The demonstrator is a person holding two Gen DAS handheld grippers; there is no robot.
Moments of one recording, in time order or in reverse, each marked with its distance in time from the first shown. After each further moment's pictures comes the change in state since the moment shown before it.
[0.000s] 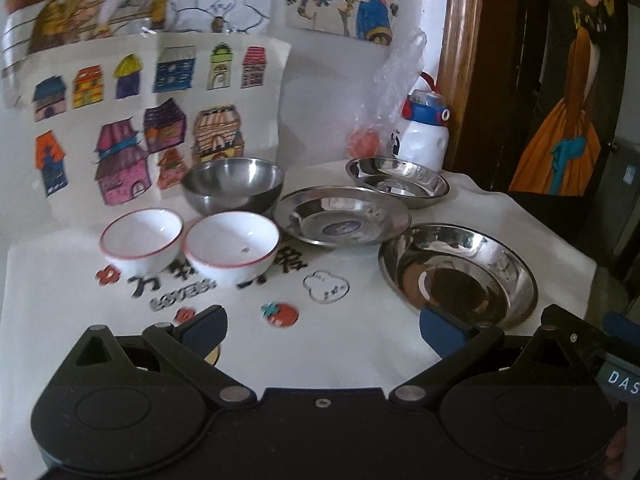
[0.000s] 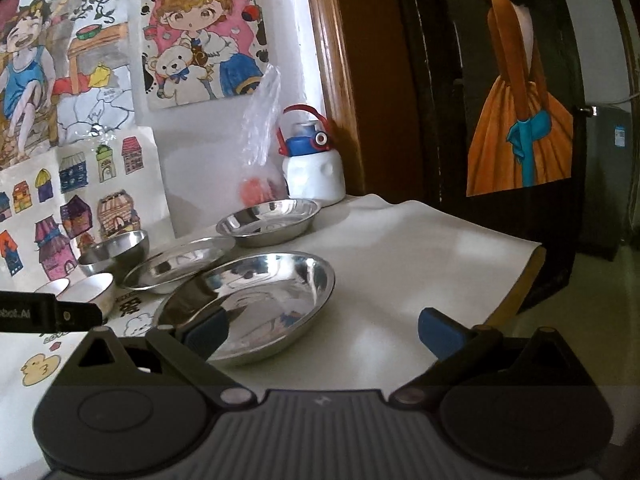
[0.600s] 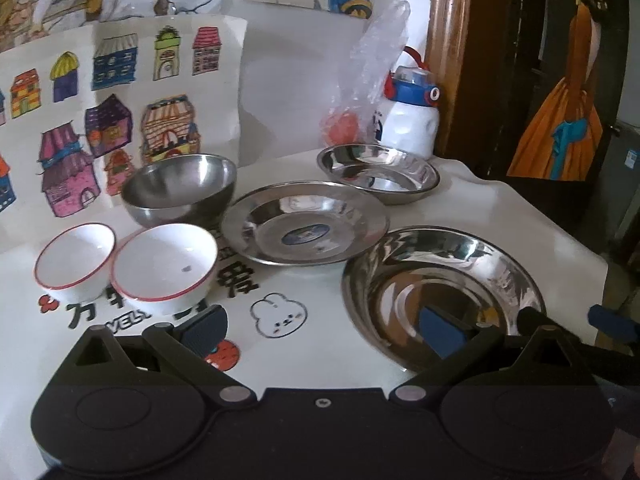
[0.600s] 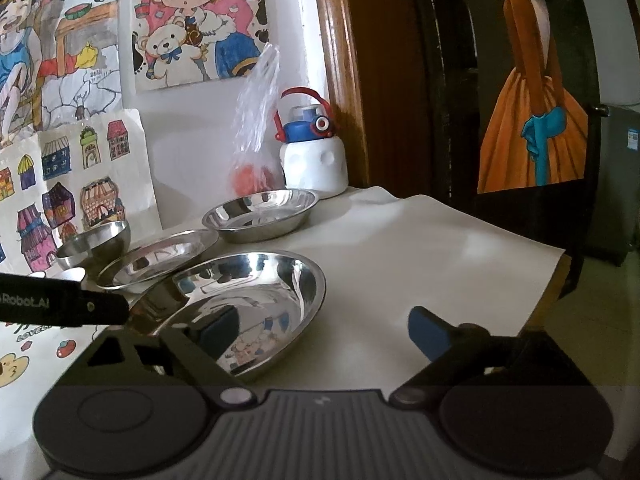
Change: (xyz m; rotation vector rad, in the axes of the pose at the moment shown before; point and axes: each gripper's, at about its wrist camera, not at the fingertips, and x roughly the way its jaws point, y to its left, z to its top) left arm 0.056 -0.034 0.021 0.025 0.048 -0.016; right arm 0.046 -0.004 0.003 -0.026 0.035 0.003
